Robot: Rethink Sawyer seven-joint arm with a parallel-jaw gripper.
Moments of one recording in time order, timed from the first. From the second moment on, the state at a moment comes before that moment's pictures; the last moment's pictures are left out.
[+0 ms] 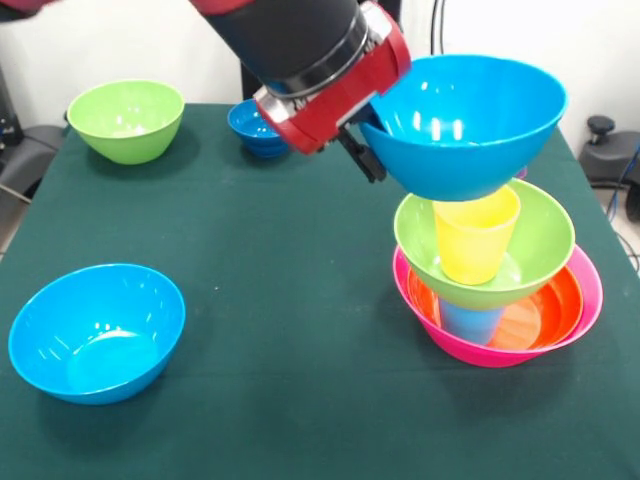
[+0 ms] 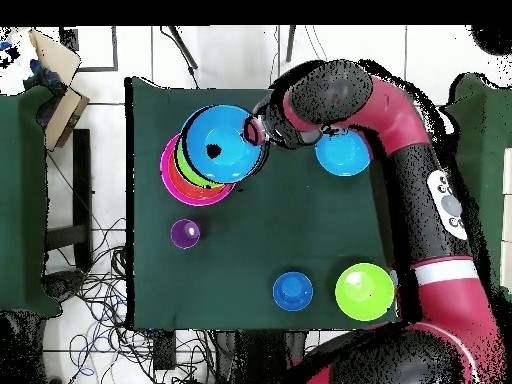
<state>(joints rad) -0.69 -0.45 0.75 1.19 -0.17 1.27 1.23</state>
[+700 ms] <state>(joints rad) -0.69 -0.49 0.75 1.22 -0.17 1.27 1.23</state>
